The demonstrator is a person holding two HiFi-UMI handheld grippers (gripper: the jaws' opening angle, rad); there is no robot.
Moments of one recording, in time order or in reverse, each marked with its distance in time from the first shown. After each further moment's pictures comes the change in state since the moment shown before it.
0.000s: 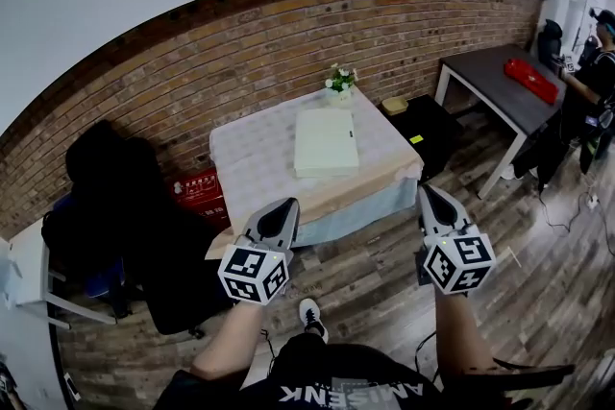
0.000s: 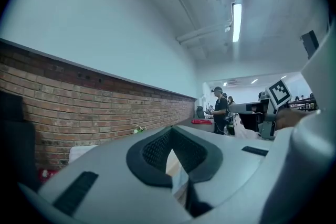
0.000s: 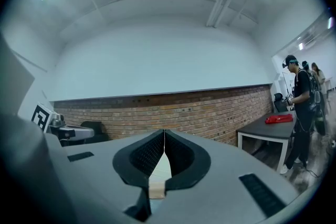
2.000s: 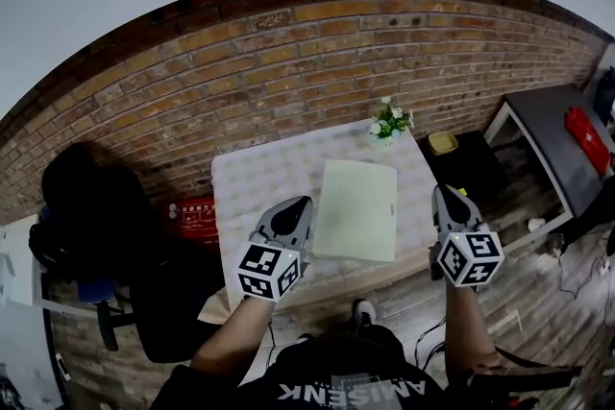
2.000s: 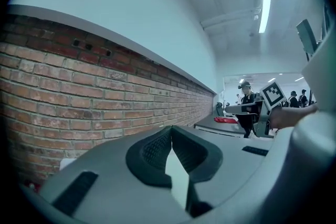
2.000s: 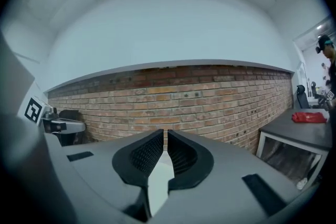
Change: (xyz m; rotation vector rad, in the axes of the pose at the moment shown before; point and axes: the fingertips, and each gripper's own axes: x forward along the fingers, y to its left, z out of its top) left arm 0.306 0.271 -0.033 -0.069 0.062 0.111; right arm 0.444 -0.108 -0.032 -0.034 0.145 0.087
